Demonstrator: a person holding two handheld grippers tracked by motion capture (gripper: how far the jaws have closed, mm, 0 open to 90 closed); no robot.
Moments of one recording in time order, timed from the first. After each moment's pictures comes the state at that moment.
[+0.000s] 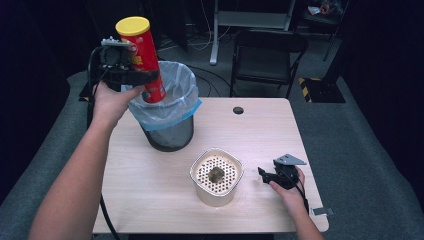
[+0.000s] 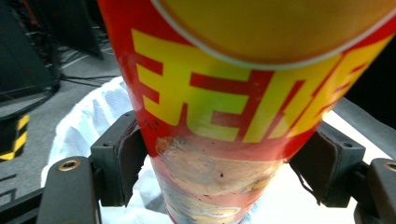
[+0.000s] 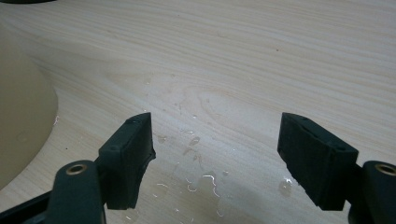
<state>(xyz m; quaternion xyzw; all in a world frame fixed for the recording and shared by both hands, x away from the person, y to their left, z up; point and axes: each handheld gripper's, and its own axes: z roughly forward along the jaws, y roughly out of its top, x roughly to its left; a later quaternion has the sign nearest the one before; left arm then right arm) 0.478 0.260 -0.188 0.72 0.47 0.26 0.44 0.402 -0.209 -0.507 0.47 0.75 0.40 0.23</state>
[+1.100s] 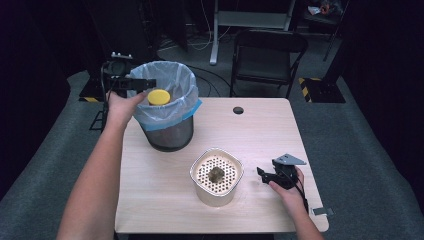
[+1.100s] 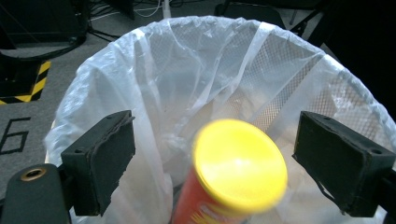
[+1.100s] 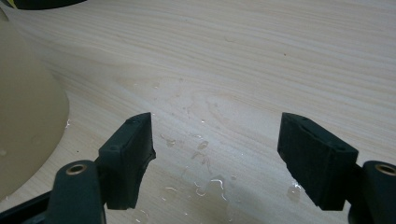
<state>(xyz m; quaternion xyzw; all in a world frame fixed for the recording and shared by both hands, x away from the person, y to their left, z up) 0.523 0.283 -0.254 0.68 0.56 0.24 0.40 0.402 -0.207 -0.505 0.47 0.75 0.41 0.22</state>
